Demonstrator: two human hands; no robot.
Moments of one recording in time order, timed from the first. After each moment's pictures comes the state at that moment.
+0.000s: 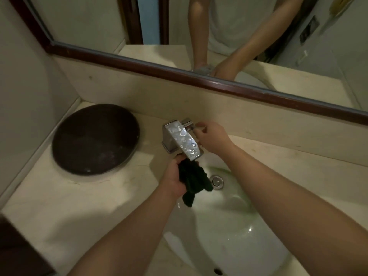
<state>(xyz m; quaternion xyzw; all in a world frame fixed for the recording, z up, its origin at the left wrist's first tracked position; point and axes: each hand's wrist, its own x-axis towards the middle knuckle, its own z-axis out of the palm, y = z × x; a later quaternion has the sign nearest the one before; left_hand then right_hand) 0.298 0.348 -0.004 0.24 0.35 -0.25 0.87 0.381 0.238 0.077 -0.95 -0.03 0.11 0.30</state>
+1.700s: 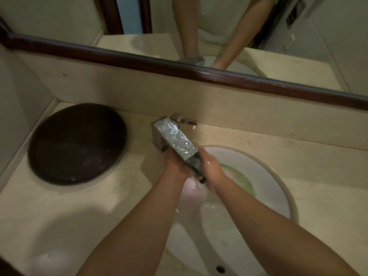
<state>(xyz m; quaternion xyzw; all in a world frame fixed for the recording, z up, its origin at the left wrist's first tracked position) 0.339 0.324 0.007 0.25 0.40 -0.19 0.86 0.316 0.230 -0.003 -0.67 0.29 0.19 0.65</state>
